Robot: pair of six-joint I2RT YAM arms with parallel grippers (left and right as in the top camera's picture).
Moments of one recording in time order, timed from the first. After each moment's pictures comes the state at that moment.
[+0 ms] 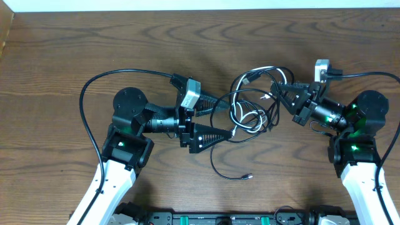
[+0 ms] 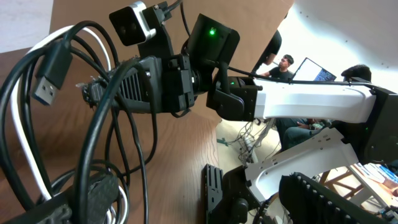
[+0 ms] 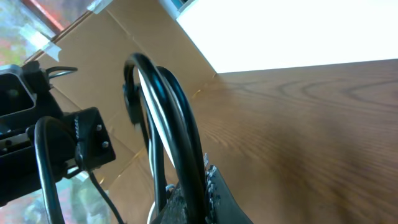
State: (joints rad) left arm -0.34 1.09 0.77 0.36 1.25 -0.49; right arm -0.04 1.08 0.62 0.41 -1.09 0.64
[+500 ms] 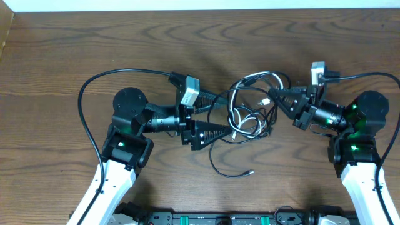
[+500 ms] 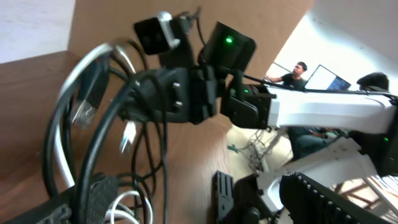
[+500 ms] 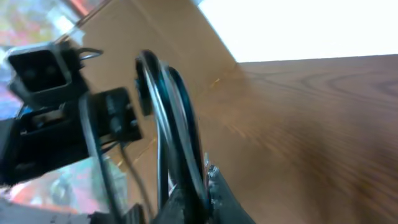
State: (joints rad) left arm -0.34 1.09 0.77 0.36 1.19 -0.49; right arm -0.04 1.08 0.62 0.44 -1.21 0.65
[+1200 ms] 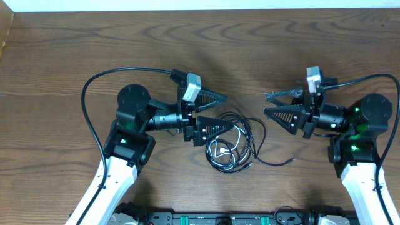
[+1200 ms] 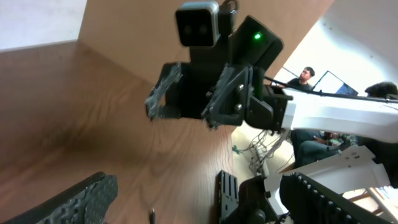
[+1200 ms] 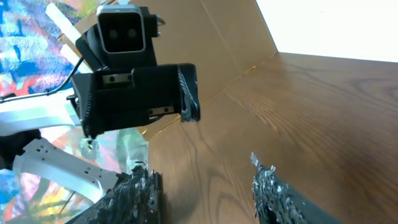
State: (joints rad) left arm -0.34 1.12 0.77 0.30 1.16 -0.48; right arm -0.04 1.08 0.62 0.53 -1.38 0.63
